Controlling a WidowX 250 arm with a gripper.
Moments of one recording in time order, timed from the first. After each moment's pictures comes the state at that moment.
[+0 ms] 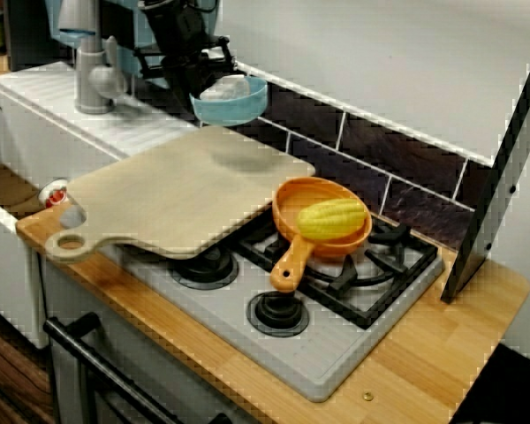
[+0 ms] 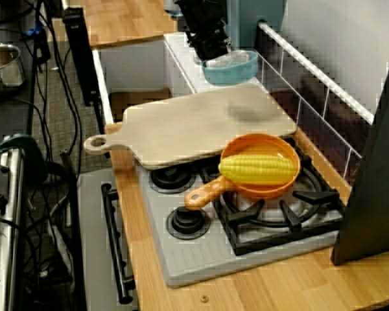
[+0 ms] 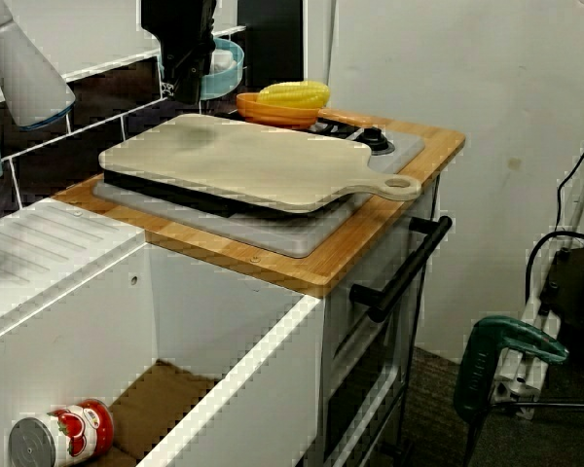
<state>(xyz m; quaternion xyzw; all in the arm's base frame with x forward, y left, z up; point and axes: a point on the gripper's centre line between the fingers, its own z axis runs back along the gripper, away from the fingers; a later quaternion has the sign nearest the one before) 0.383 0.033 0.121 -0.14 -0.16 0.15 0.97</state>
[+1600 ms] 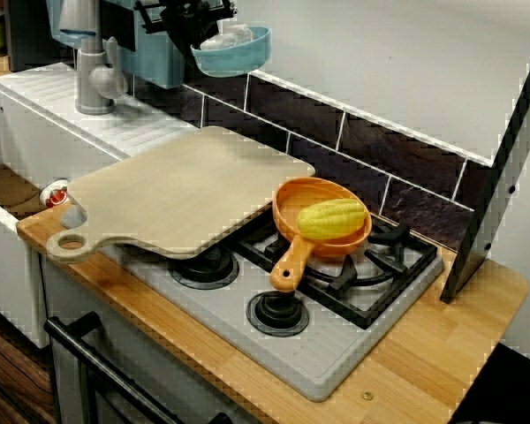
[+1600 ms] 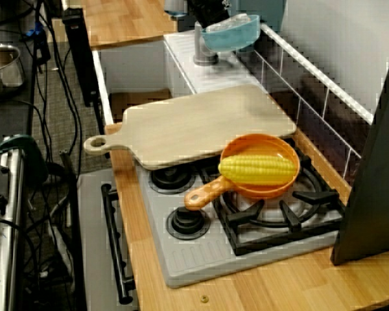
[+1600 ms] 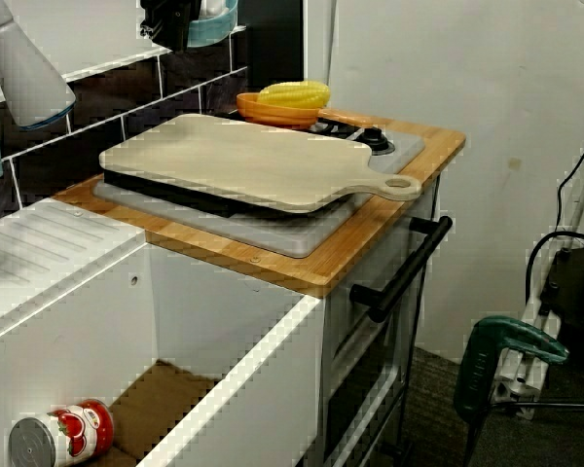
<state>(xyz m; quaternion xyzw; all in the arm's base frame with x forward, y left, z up) 0.390 0.038 0.163 -0.17 -0.19 0.11 0.96</state>
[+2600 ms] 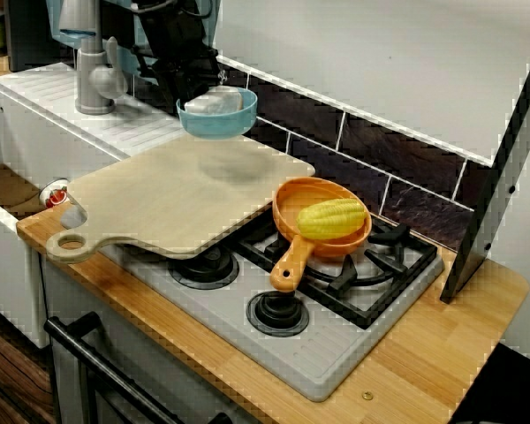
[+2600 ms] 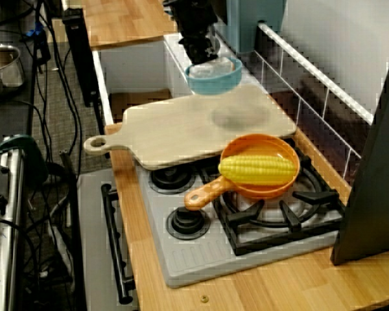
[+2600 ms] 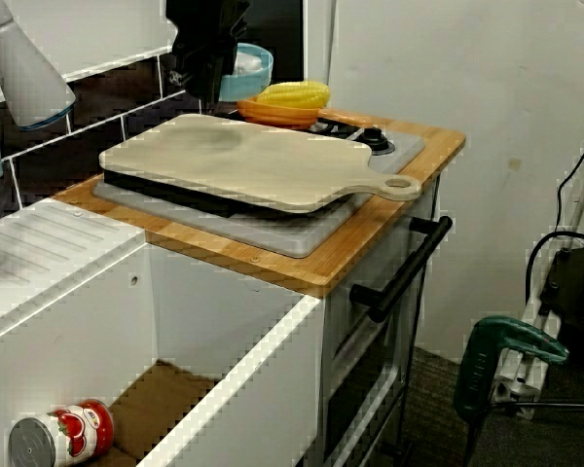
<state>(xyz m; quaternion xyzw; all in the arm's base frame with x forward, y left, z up) 0.366 0.027 0.123 -0.11 -0.17 0.03 0.98</state>
